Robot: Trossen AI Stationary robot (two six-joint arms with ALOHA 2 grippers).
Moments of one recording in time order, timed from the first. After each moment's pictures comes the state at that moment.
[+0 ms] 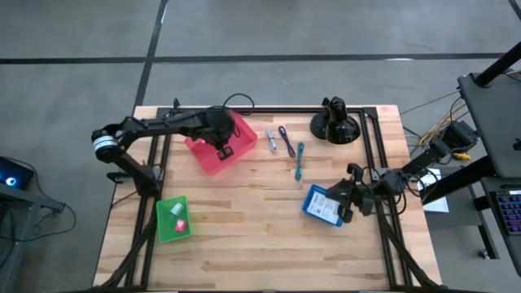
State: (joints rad) left arm 0.49 1.51 1.02 -0.67 -0.14 0.00; right arm 0.57 0.92 0.04 1.13 0.49 -0.88
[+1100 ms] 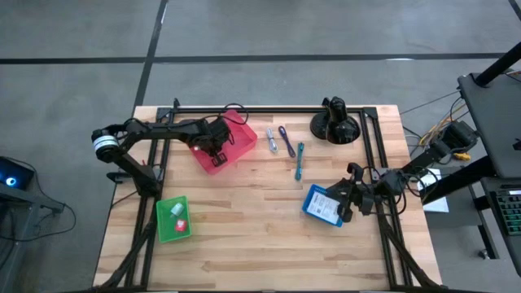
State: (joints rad) left arm 0.51 1.52 0.86 -0.59 -0.17 -0.02; right arm 0.57 0.92 0.04 1.13 0.50 -0.88
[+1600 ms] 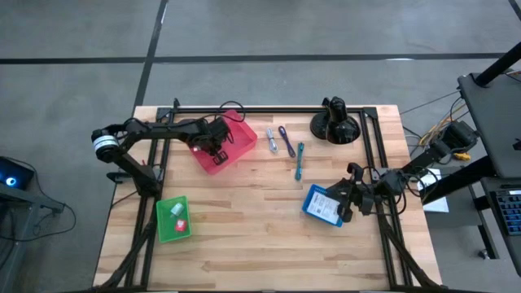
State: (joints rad) left arm 0.51 1.52 0.86 -0.59 -0.20 -0.13; right arm 0.57 0.92 0.04 1.13 0.50 -0.88
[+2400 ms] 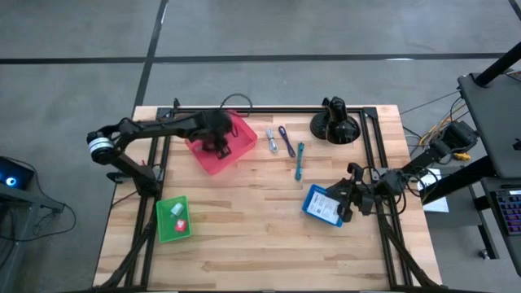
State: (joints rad) left arm 0.51 1.47 0.97 -0.58 -0.19 0.06; right arm 0.57 0.92 0.04 1.13 0.50 -0.88
